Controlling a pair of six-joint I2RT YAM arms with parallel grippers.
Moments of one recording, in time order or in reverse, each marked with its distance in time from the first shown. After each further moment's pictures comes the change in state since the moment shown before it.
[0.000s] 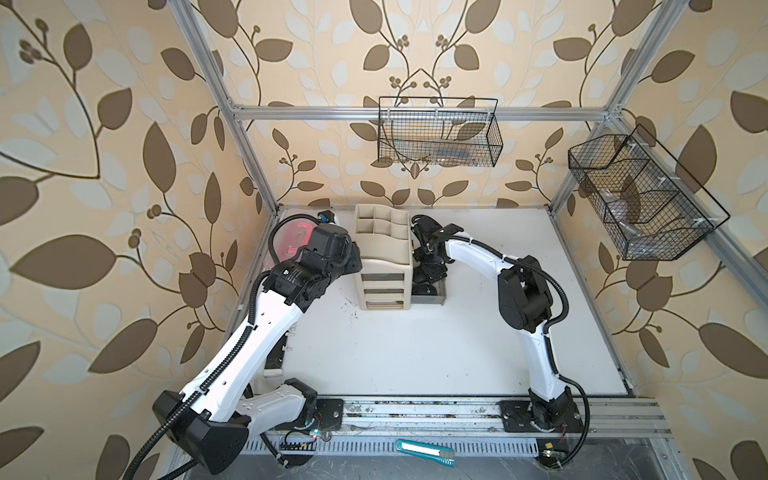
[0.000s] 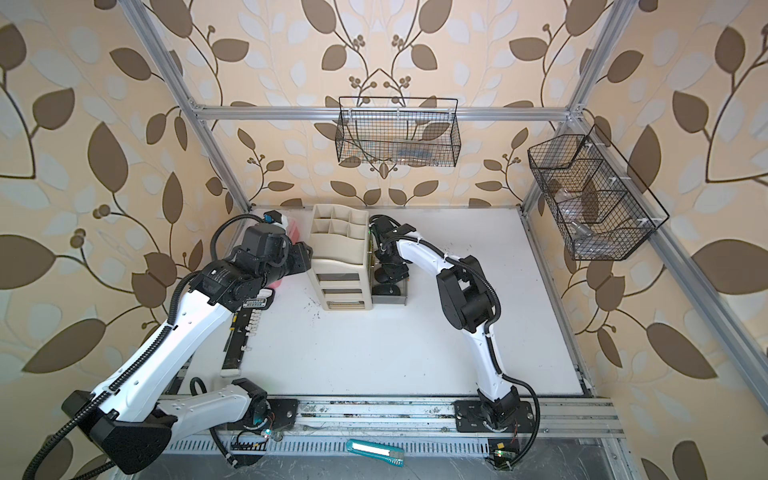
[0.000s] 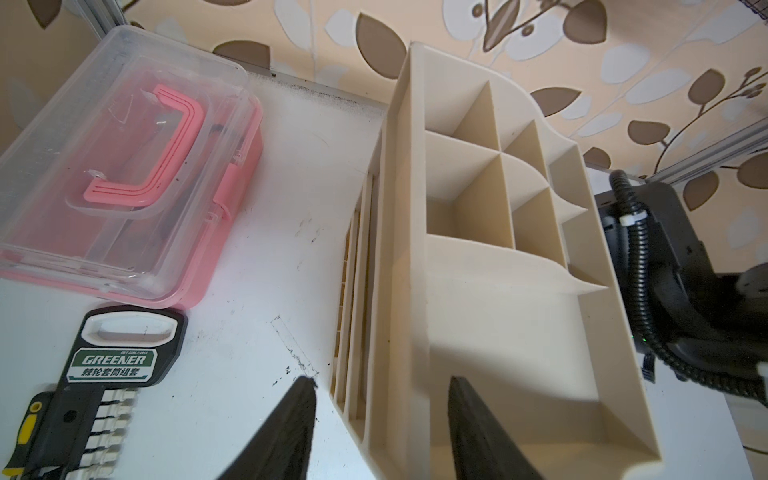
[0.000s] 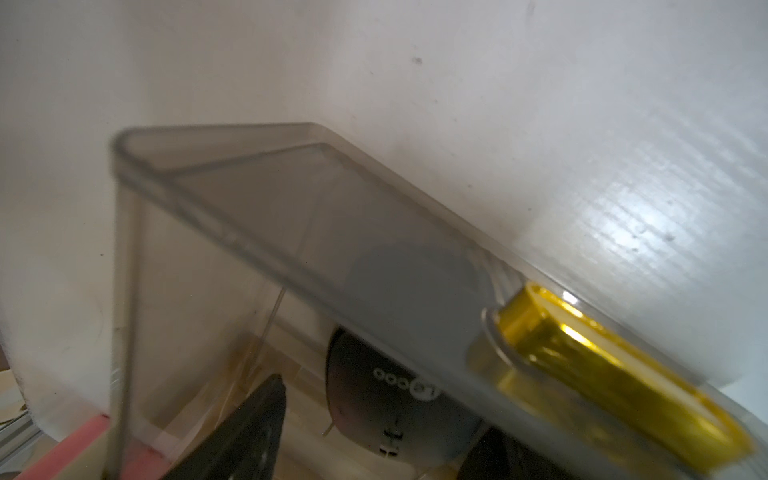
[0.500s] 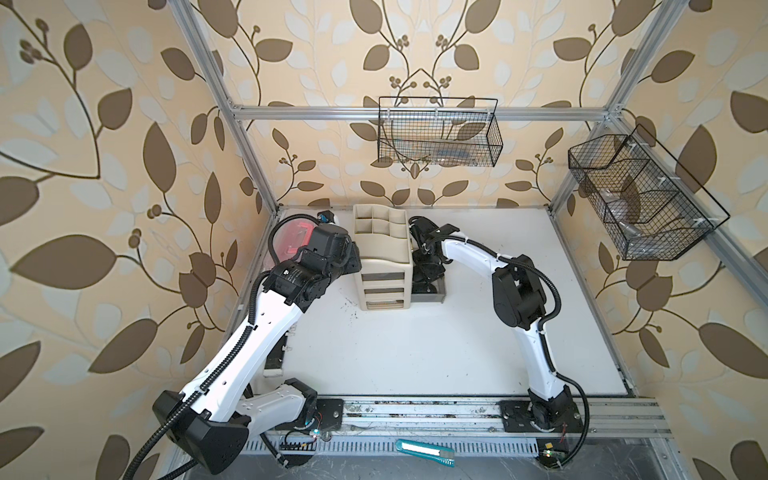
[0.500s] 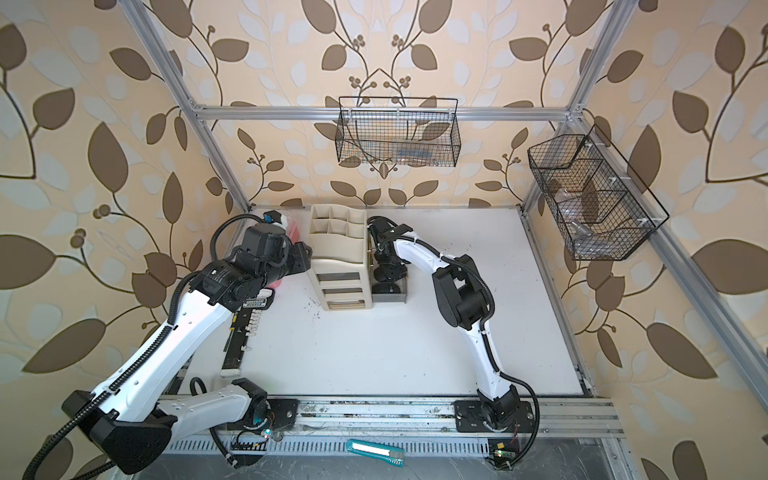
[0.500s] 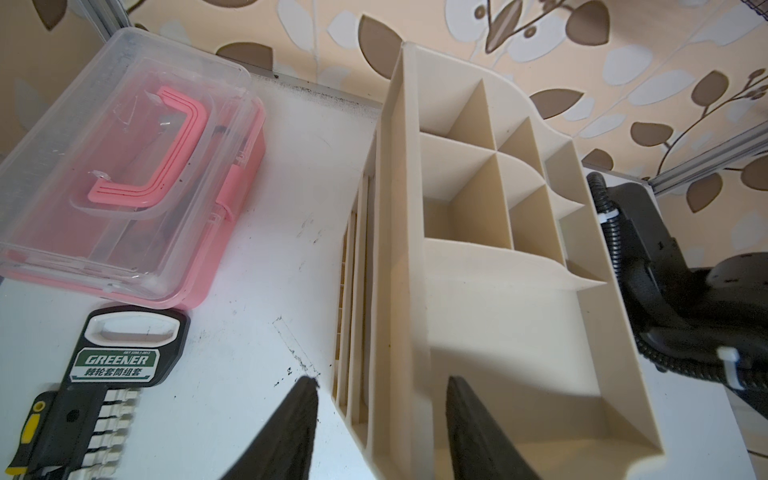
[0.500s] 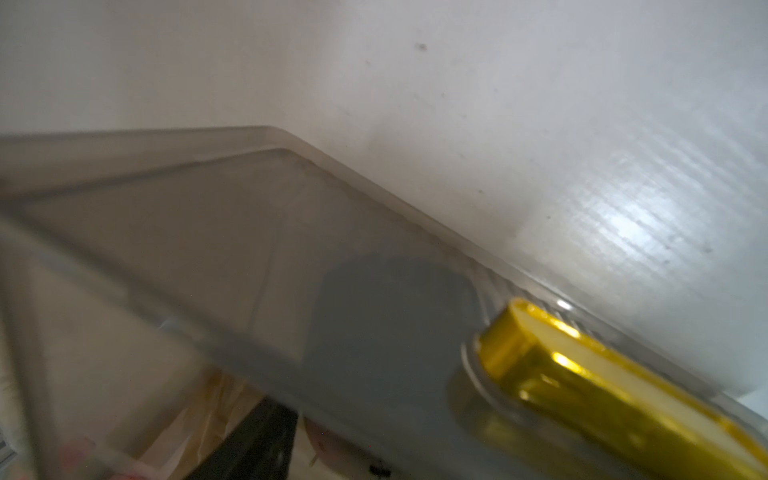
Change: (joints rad) left arm 0.000 0.000 -0.002 0.002 -0.007 0.000; right arm 0.002 0.044 0.032 -0.014 -0.004 0.005
